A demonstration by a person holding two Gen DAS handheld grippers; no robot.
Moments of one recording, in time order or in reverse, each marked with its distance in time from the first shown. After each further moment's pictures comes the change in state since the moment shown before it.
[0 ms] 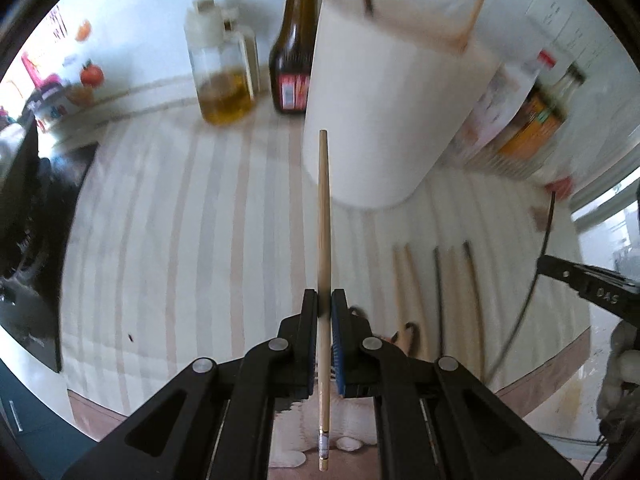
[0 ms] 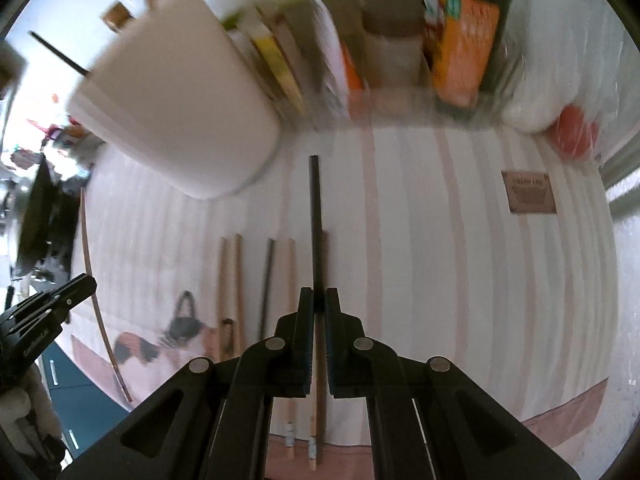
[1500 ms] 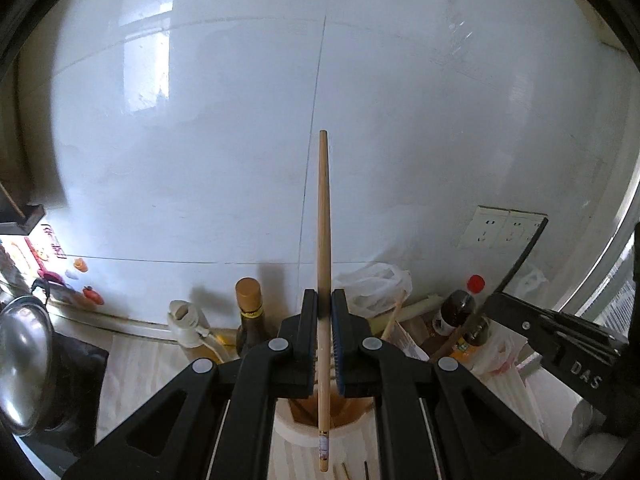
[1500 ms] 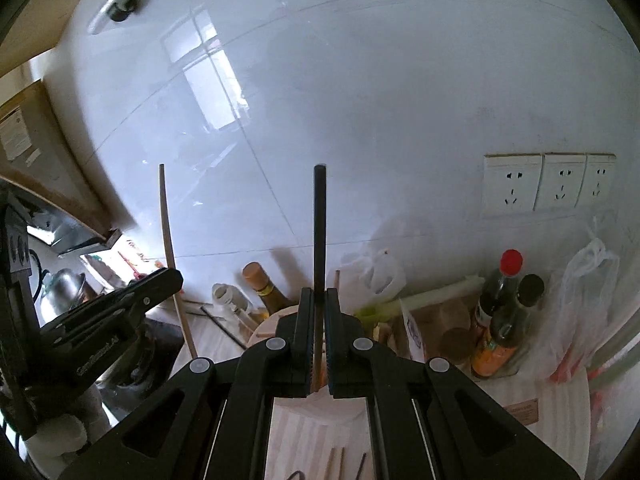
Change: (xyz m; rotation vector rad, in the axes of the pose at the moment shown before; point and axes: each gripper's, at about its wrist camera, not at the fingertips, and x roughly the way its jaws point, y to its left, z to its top) left arm -0.124 -0.034 0.180 0.067 -0.511 -0.072; right arm -0.191 0.091 0.145 -0.079 -0.566 0.139
